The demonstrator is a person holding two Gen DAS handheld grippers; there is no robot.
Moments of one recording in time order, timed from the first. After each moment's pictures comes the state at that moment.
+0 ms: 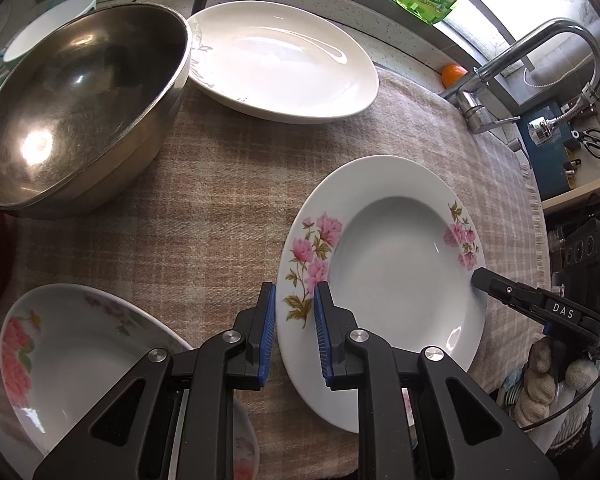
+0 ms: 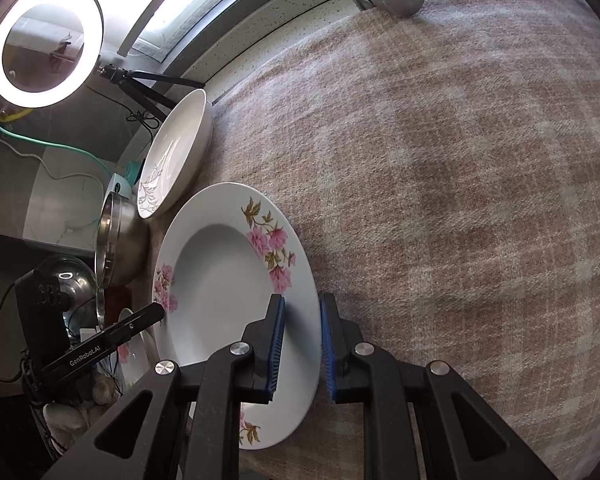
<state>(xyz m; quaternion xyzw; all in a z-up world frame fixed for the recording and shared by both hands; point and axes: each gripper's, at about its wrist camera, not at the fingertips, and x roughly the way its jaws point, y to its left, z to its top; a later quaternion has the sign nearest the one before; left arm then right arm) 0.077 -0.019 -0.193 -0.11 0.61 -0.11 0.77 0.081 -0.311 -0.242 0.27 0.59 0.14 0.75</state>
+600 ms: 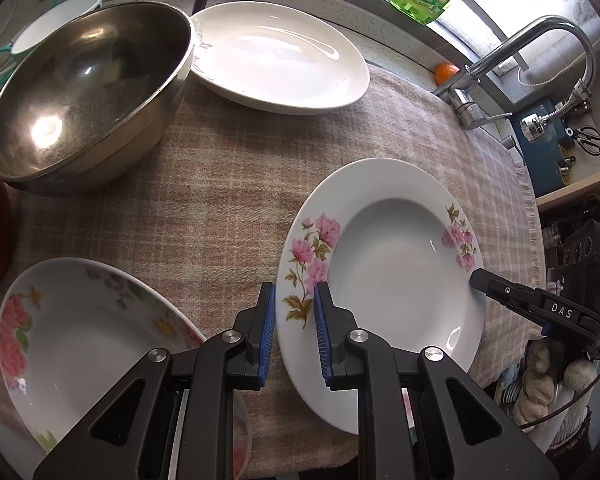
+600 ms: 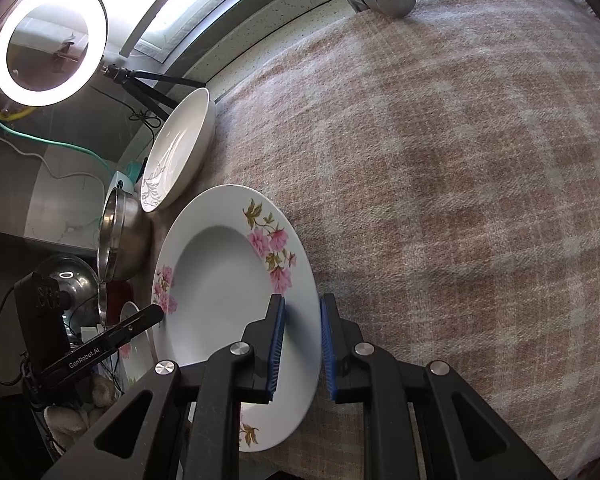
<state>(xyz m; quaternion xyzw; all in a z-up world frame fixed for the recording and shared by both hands) 0.065 -0.021 -0.189 -0.12 0.61 -0.11 0.77 0.067 -0.315 -0.237 0.28 0.59 0.13 0.75</state>
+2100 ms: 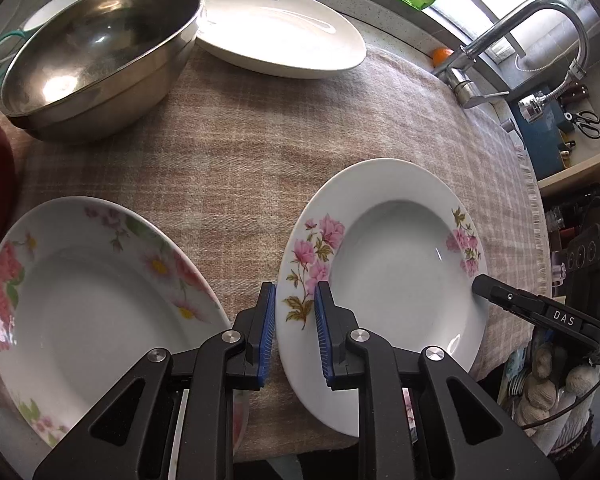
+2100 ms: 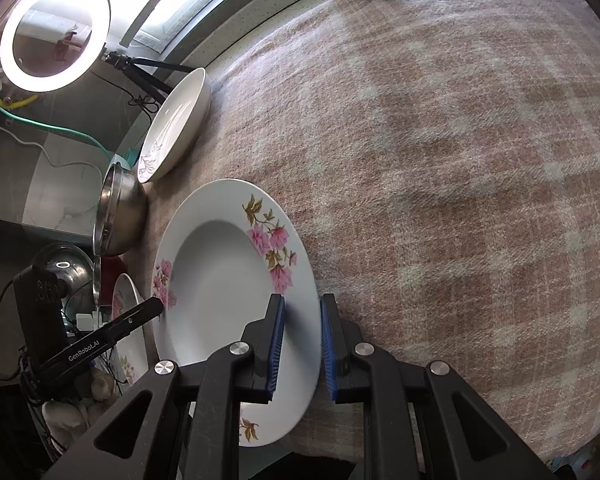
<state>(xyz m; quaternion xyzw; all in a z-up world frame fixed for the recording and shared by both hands) 0.038 -0.025 -0.195 -0.11 0.62 -0.12 0.77 0.037 -0.307 -0.244 0.27 0.60 0.13 0.75</state>
